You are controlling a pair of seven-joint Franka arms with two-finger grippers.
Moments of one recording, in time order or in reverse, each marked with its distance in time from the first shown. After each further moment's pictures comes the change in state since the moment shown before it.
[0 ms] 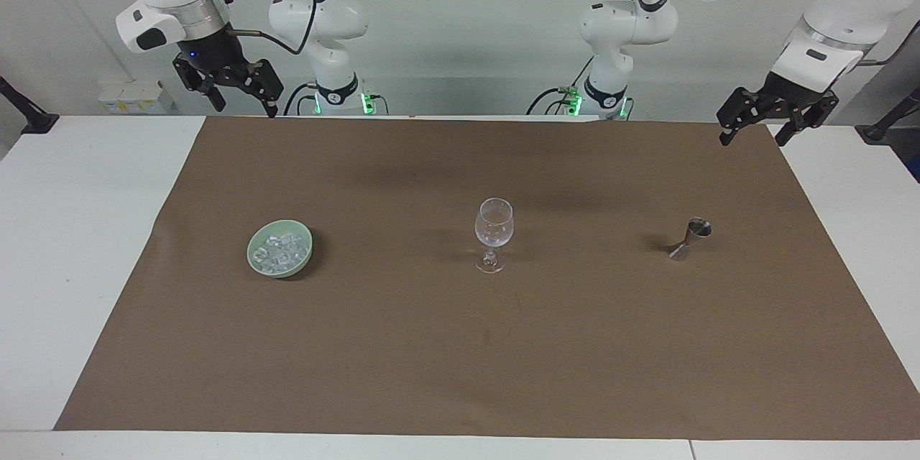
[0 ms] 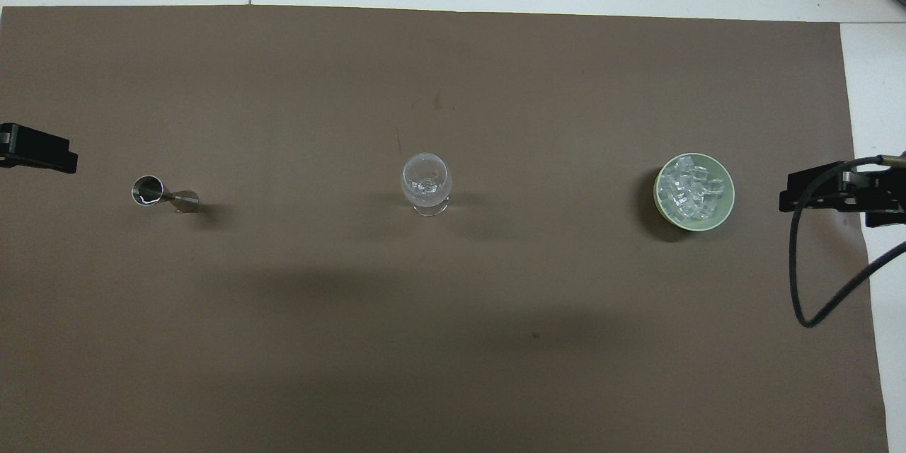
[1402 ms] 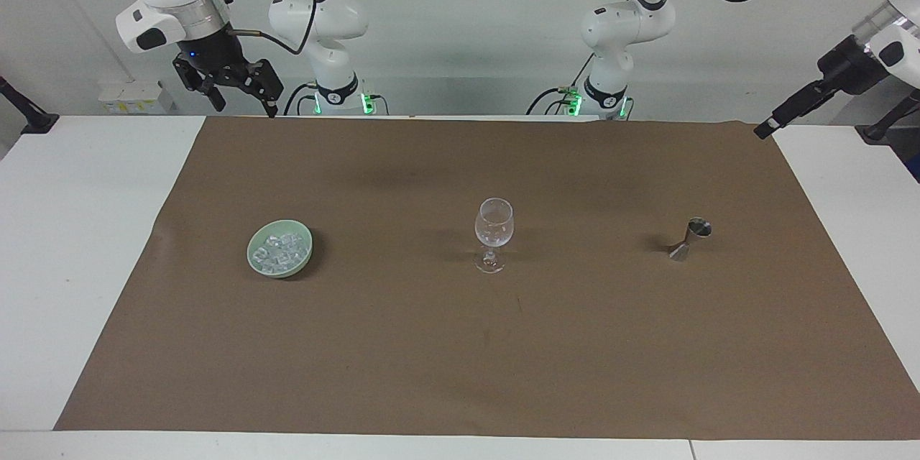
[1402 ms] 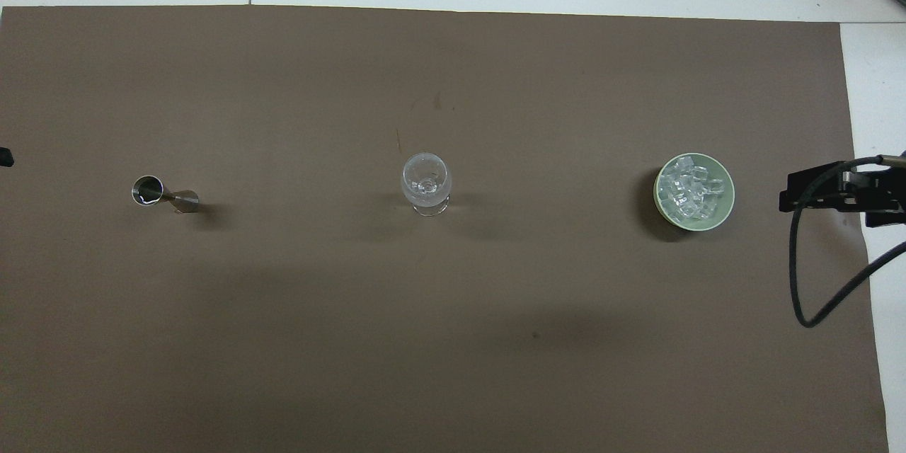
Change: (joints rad) left arm 0.282 0.007 0.015 -0.004 -0.467 -0.153 -0.520; right arm 0.000 0.000 0.000 0.000 0.000 0.000 0.000
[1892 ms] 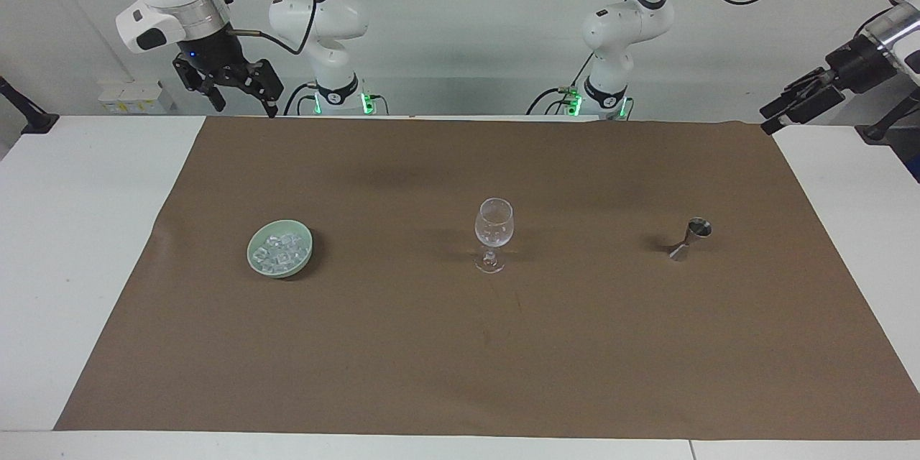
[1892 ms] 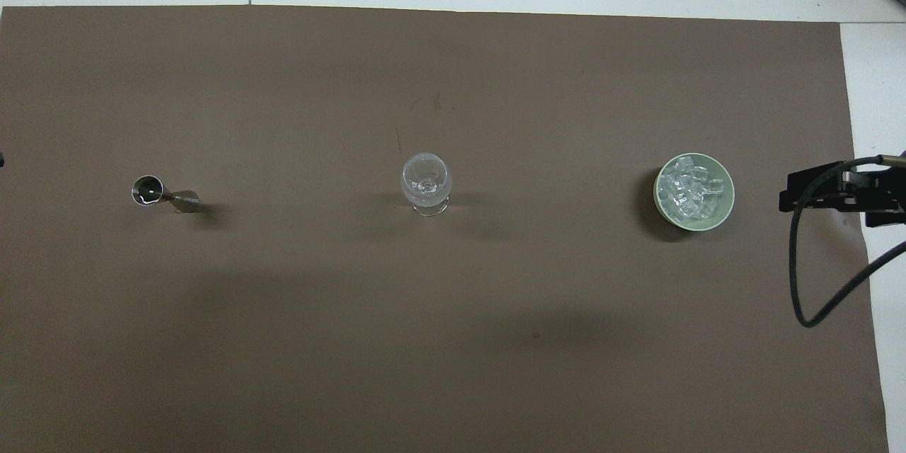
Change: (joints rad) left arm 0.091 -0.023 0.006 -0.115 -0.173 -0.006 -0.135; right arm 0.000 0.000 0.000 0.000 0.000 0.000 0.000
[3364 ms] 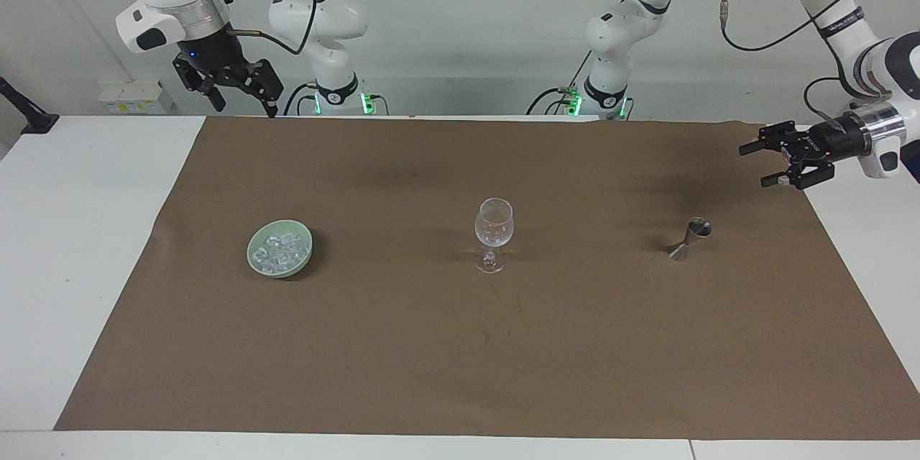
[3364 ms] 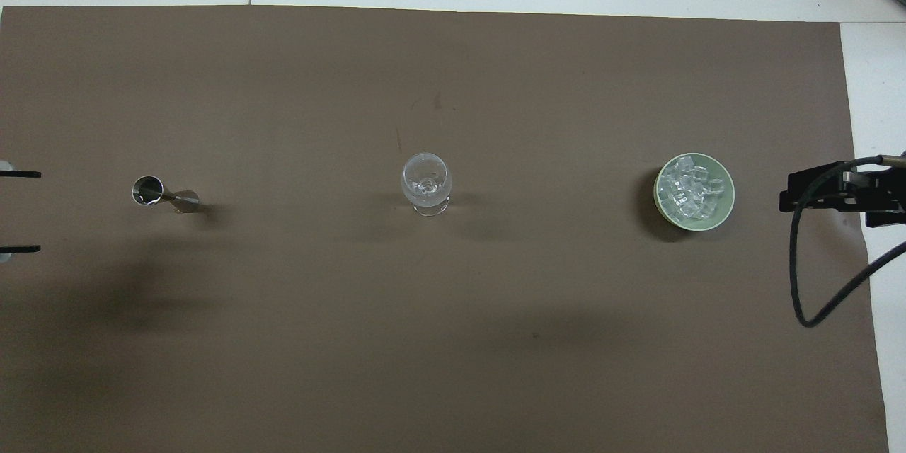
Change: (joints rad) left arm 0.184 0.246 0.004 -0.134 -0.266 -0.045 -0.128; right arm 0.000 0.000 0.000 0.000 0.000 0.000 0.000
